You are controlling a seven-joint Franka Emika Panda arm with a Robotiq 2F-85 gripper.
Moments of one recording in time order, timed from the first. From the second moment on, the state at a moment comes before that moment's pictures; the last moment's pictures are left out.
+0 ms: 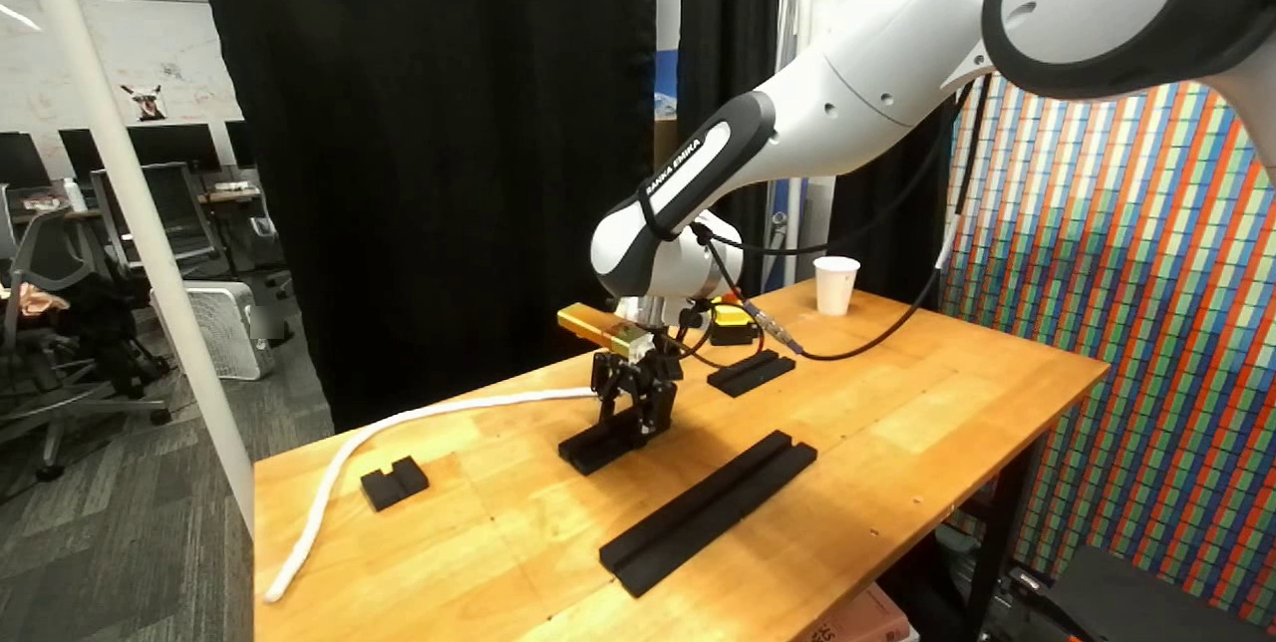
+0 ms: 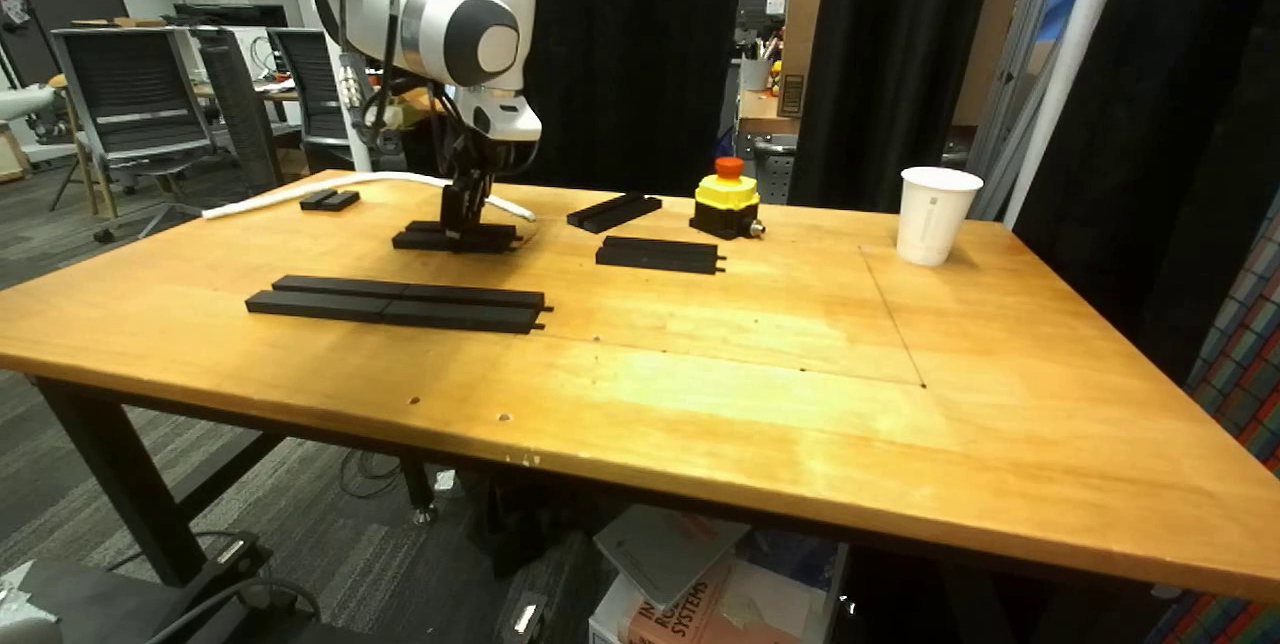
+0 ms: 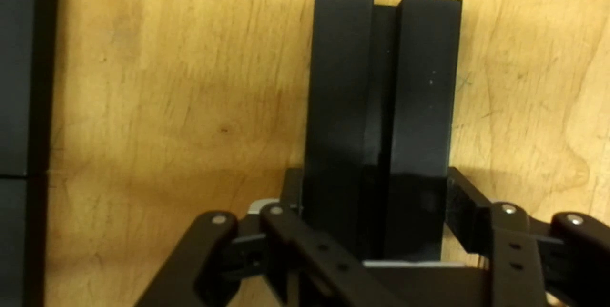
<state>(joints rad) 0.14 0.53 0.06 -1.84 0.33 2.38 1.31</state>
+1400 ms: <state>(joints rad) -0.02 0.12 -0.14 -2.27 0.10 2.37 1.26</state>
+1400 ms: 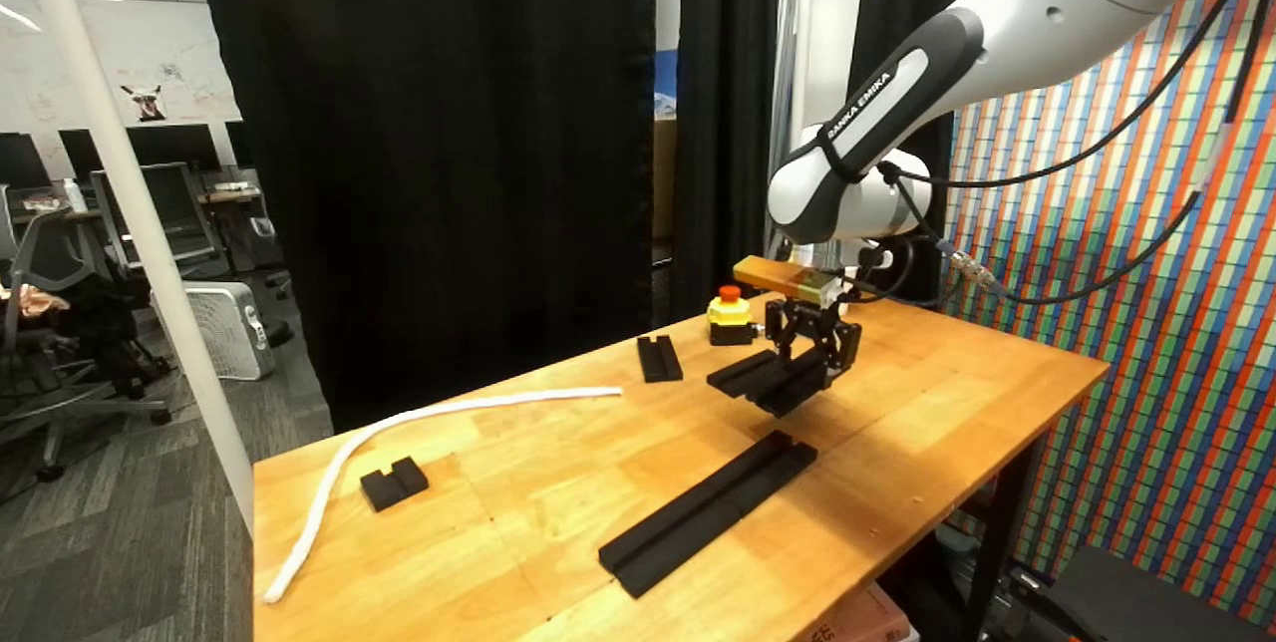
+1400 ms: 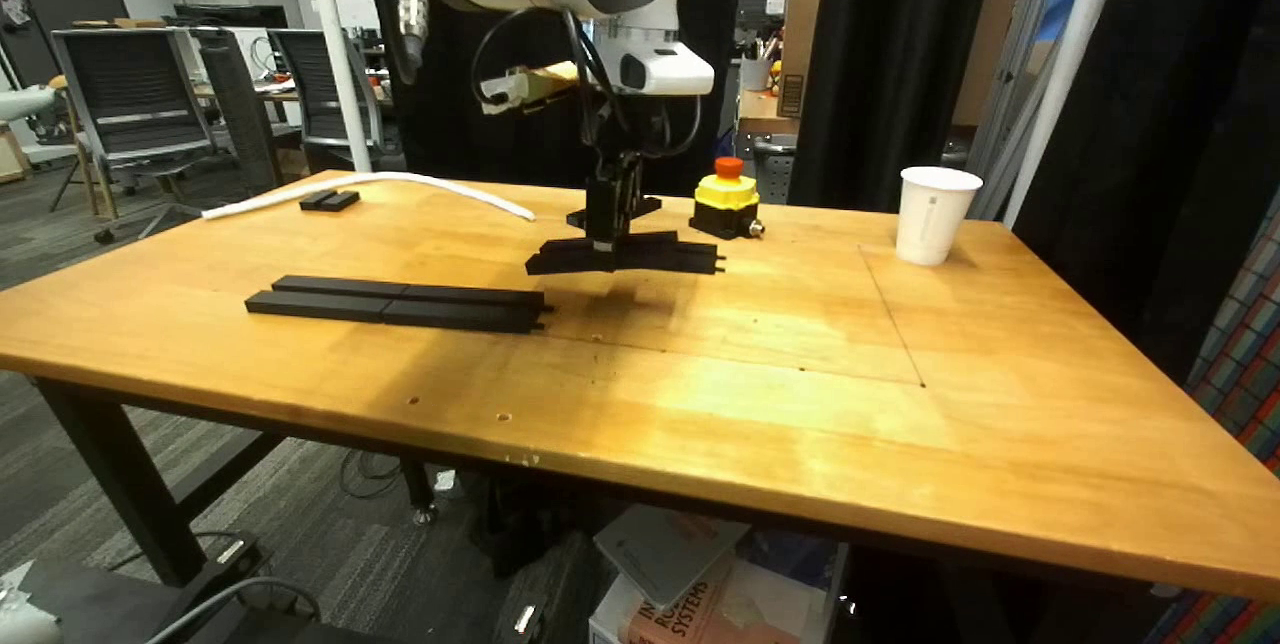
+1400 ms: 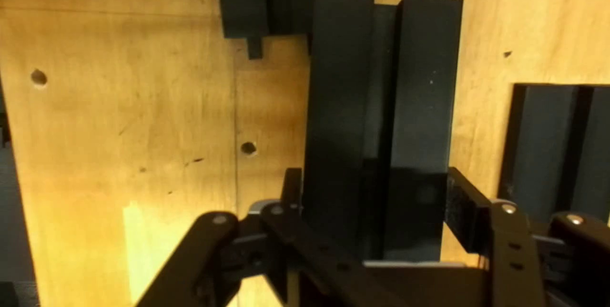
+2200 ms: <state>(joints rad) -0.09 0.11 -0.14 -2.35 0.10 2.41 1.02</state>
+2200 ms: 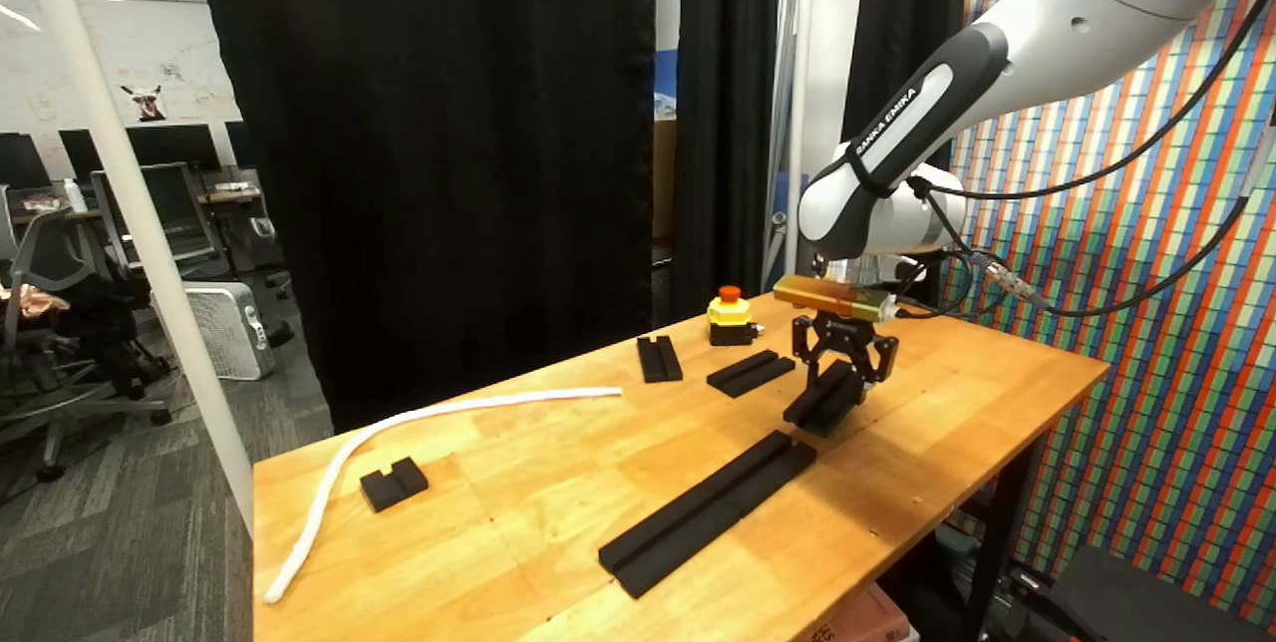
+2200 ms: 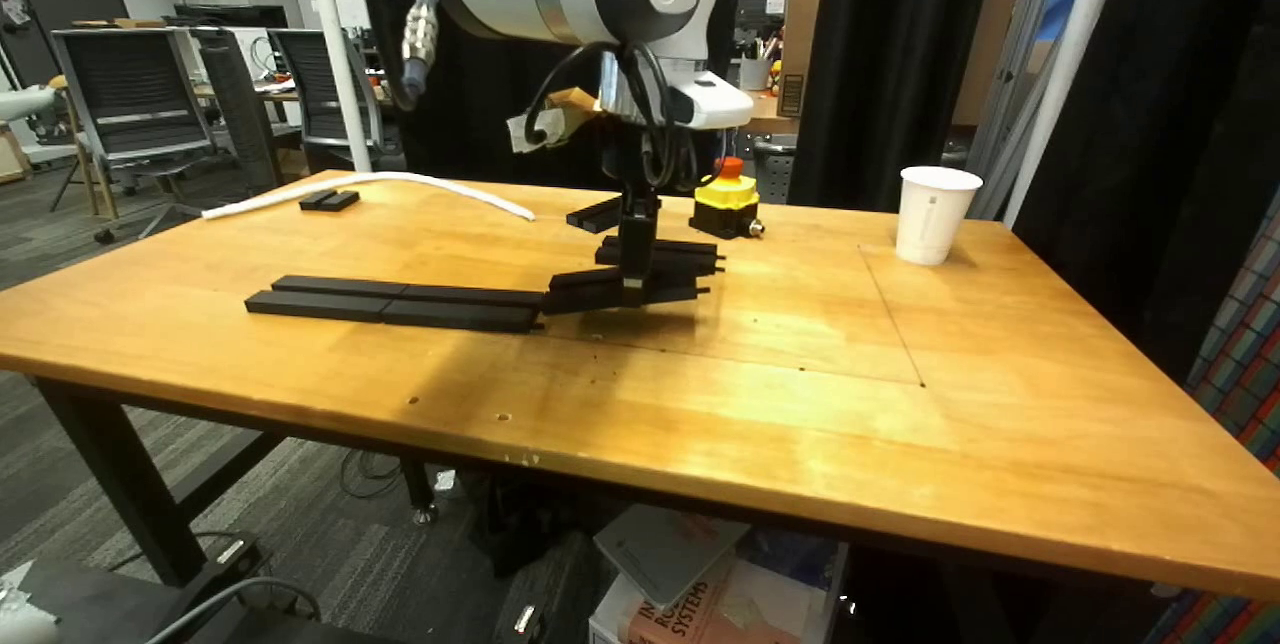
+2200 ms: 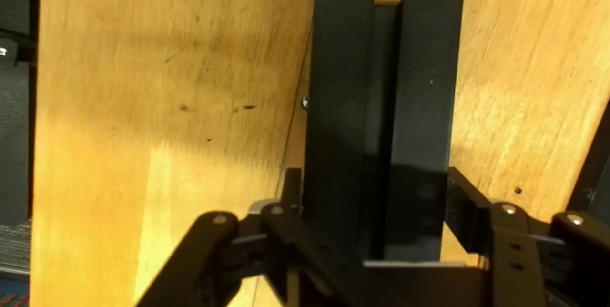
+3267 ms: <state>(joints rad) -0.08 0.13 -0.12 -2.43 0.19 2.52 1.00</state>
